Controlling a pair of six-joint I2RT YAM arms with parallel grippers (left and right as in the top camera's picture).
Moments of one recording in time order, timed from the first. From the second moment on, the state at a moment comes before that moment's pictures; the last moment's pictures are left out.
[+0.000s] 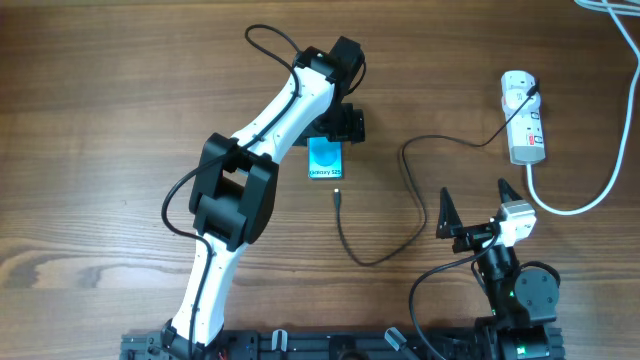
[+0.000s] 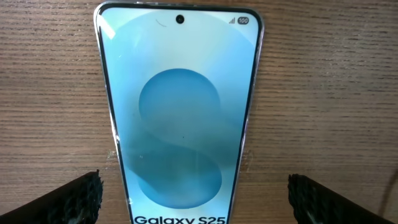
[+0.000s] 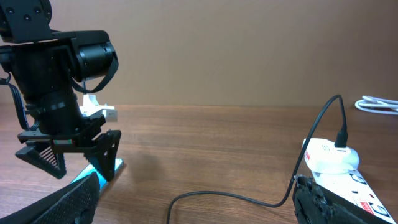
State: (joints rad) left arm -0.53 2.36 2.01 -1.19 0.05 -0.54; right arm 0.10 0.01 0.01 0.00 -0.08 0.06
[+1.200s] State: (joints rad) left arm -0.53 2.34 1.85 -1.04 -0.01 -0.54; right arm 0.10 0.01 0.01 0.00 -0.08 0.06
